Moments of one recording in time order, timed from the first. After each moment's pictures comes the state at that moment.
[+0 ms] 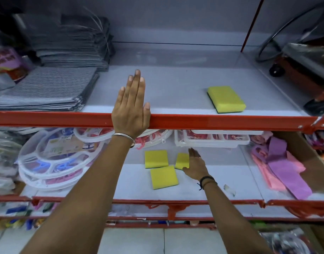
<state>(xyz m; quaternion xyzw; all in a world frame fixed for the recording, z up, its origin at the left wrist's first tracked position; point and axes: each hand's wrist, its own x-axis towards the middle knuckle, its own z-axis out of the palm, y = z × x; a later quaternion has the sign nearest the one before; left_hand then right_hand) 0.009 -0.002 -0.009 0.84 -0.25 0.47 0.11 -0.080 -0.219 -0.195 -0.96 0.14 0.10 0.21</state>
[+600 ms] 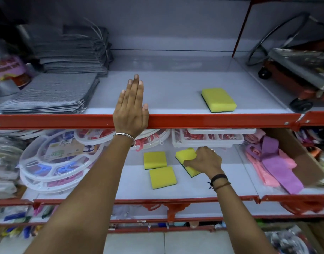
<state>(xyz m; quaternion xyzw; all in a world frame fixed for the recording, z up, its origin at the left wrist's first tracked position) 0.006 -0.001 -0.008 0.85 -0.25 0.44 0.12 -0.122 -0.203 -0.086 -0.95 0.25 0.06 0.17</state>
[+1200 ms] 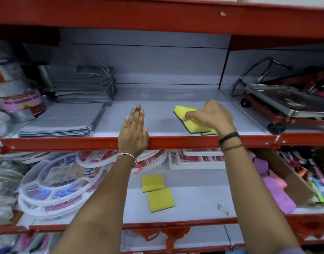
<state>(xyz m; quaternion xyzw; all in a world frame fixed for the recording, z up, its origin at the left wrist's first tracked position) -0.004 0.001 0.002 0.89 -0.25 0.36 0.14 -0.110 -0.200 0.130 -0.92 0.25 -0.13 0.26</state>
